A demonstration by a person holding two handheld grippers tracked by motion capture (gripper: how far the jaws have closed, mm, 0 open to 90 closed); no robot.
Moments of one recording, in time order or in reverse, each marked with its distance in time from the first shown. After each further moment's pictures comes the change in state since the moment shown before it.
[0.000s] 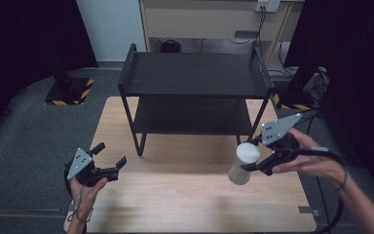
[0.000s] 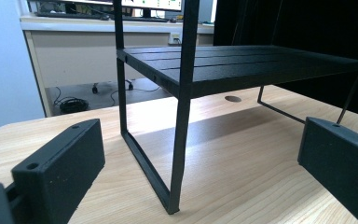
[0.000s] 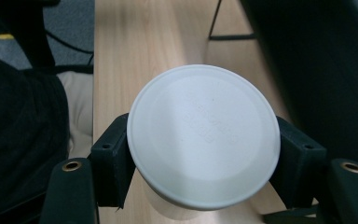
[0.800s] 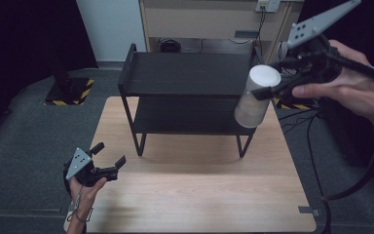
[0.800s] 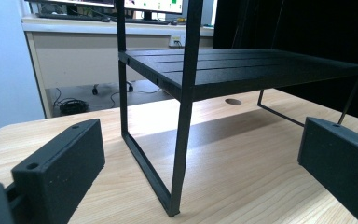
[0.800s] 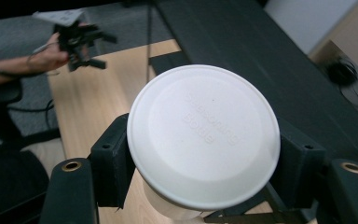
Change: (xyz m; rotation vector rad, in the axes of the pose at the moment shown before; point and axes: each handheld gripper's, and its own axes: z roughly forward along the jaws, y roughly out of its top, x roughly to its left) left arm 0.002 -0.001 -0.001 -0.012 0.003 -0.013; right arm -0.002 0.149 -0.111 -0.008 -0.232 0.158
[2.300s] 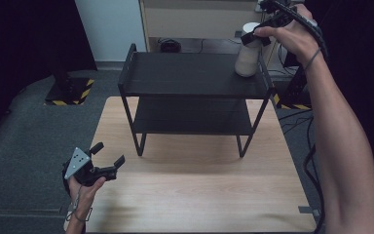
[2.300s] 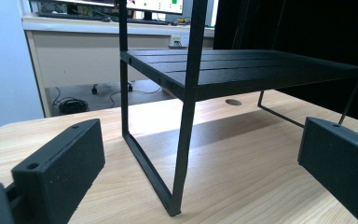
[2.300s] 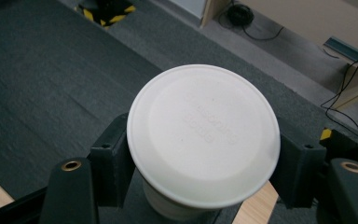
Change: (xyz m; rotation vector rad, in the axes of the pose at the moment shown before) left arm 0.003 -0.001 0.000 -0.001 -0.005 -0.005; right arm -0.094 0.048 0.092 0.087 -0.357 0.347
